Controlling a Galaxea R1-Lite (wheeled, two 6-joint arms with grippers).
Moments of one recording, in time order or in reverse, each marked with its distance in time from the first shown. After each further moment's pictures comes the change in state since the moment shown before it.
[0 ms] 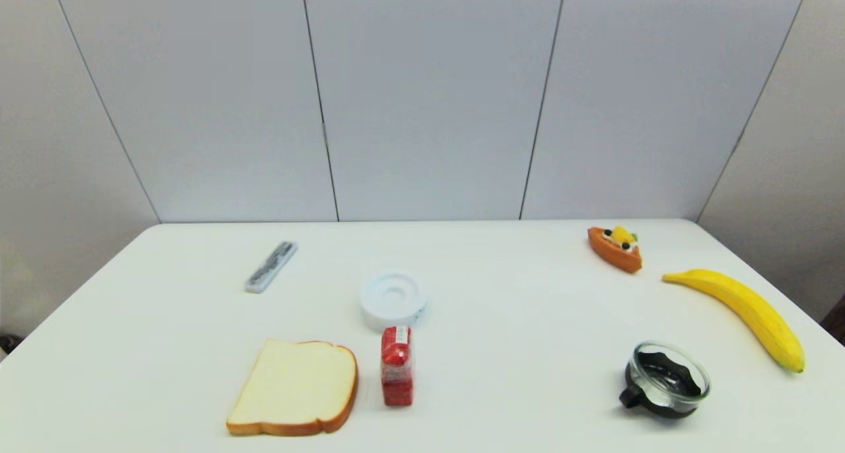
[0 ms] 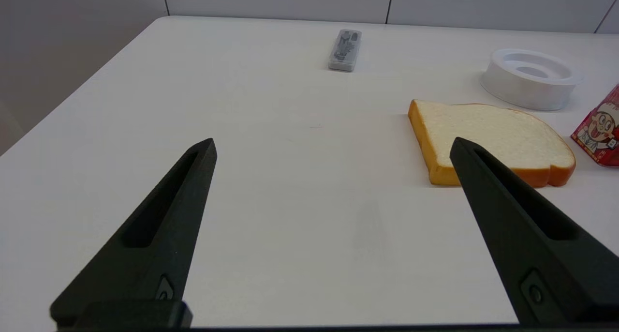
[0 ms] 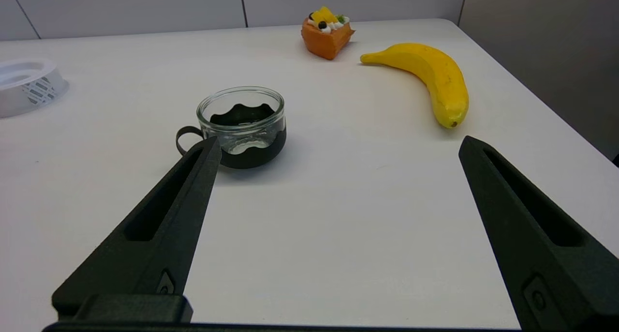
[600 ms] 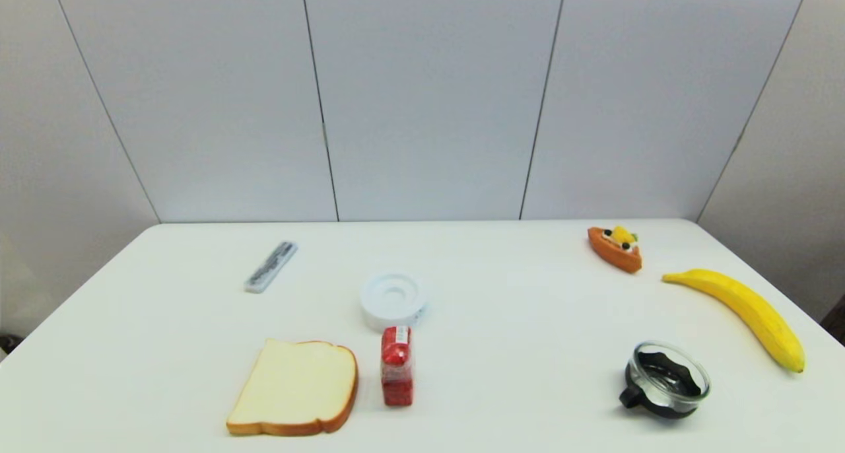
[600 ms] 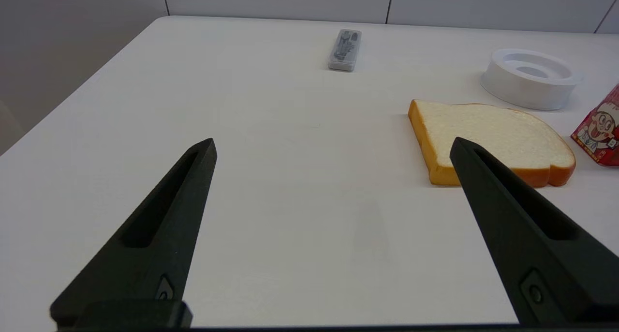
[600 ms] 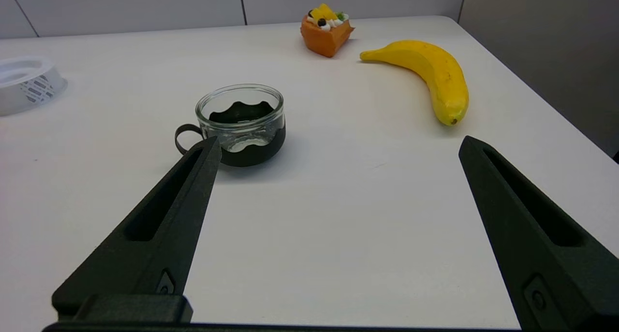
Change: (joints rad) left arm 0.000 0.000 0.000 0.000 0.000 0.000; right arm 0.000 0.000 0.000 0.005 -0.001 0.000
